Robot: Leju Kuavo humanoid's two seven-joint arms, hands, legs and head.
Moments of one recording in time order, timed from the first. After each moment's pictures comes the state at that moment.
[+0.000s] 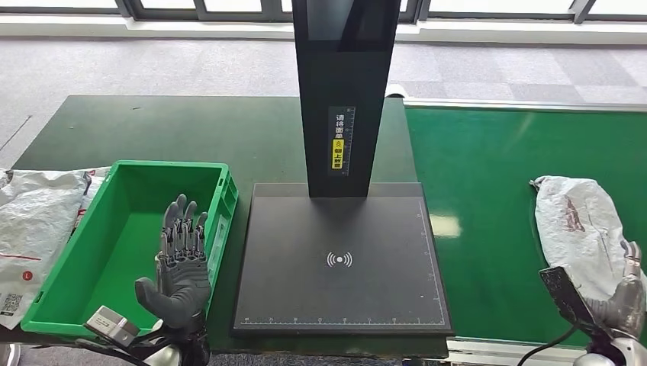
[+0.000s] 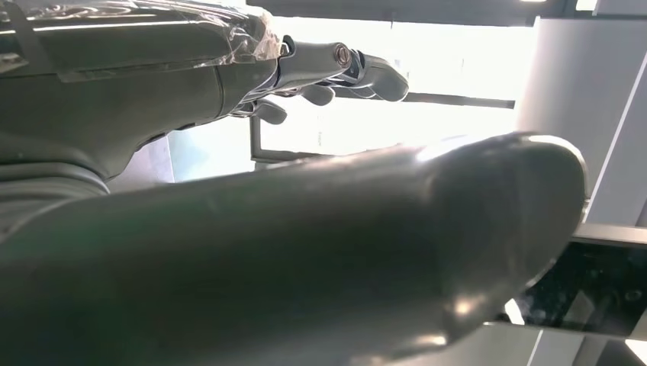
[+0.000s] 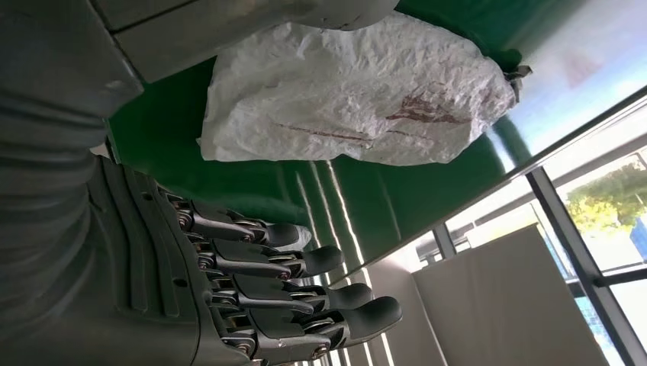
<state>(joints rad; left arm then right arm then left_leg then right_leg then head) 0.13 -0.31 -0.06 -1.63 -0.02 -0.17 -0.70 -0.01 -0.15 -0.55 -1.09 0.85 -0.34 -0.39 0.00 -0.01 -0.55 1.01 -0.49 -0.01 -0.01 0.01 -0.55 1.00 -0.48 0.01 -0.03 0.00</state>
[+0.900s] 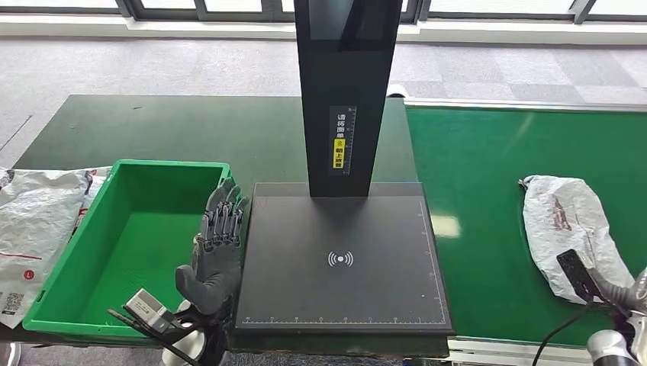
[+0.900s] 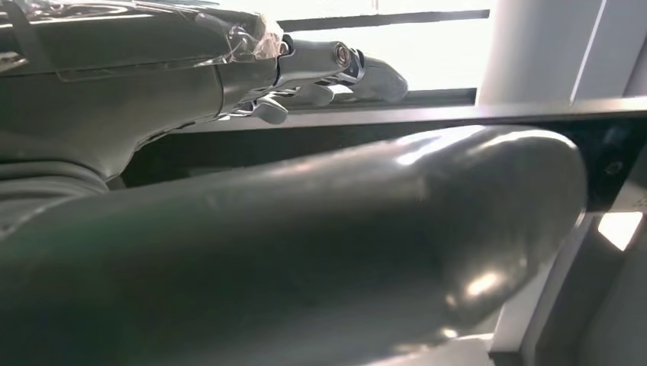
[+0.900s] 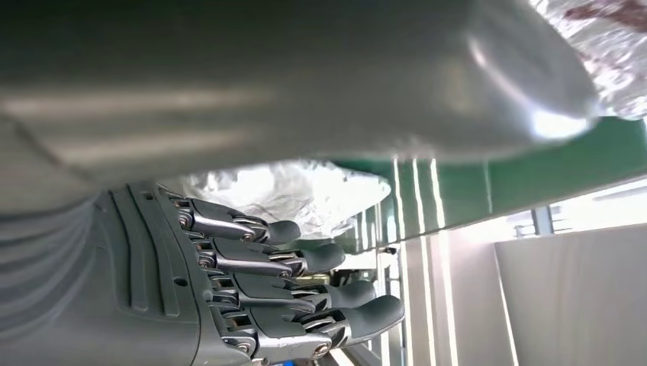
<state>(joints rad) 0.01 -0.26 -0.23 -1.57 -0.06 -0.14 -0.70 -0.30 -0.34 -0.55 -0.51 1.11 -0.58 -0.29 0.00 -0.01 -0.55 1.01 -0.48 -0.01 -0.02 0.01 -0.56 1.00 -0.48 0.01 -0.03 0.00</state>
